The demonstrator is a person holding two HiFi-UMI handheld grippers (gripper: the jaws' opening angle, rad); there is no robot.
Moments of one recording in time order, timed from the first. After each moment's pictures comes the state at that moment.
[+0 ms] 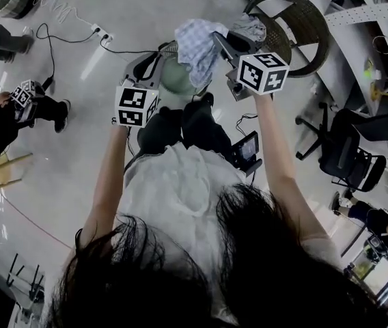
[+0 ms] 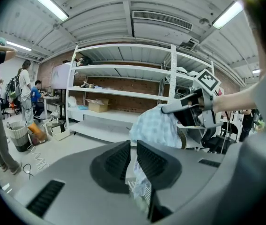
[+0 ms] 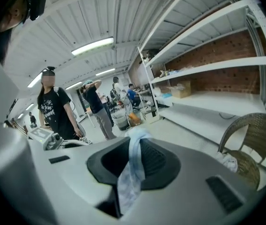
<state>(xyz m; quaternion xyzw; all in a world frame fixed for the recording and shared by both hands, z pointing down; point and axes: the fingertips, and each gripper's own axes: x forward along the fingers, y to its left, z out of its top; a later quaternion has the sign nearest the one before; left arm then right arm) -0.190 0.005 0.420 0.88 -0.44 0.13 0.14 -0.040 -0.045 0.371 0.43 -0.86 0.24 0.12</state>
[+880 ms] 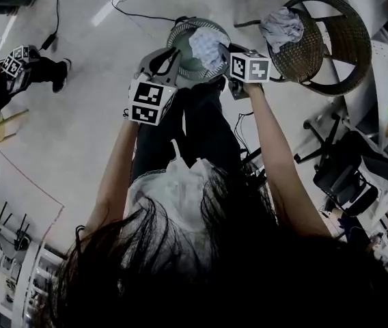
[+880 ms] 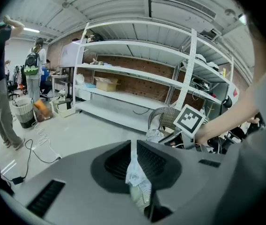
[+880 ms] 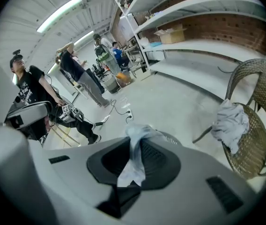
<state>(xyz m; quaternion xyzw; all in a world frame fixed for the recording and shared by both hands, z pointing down) -0.177 -0.034 0.535 0.83 -0.46 0.19 0.25 -0.036 -0.073 0.656 0.38 -0.77 0.41 0.32</state>
